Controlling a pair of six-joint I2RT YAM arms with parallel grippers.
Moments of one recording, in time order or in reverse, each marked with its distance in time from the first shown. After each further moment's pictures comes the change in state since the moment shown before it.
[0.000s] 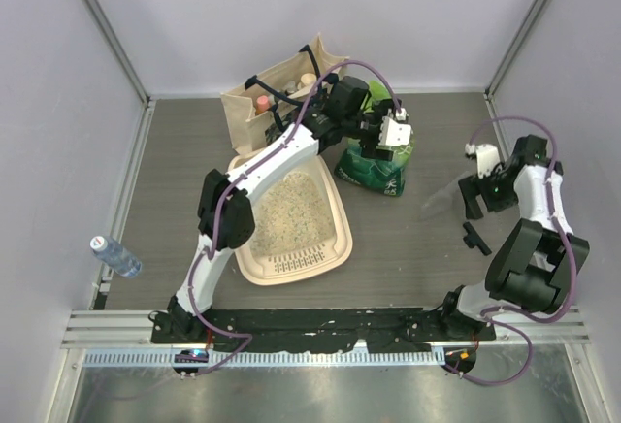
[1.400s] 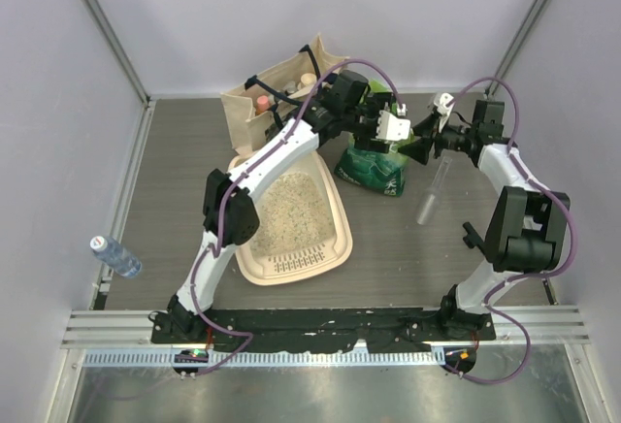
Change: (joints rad) left arm 0.015 0.057 0.138 -0.148 -0.143 0.079; right arm 0.269 0.218 0.203 0.608 -0.996 0.058
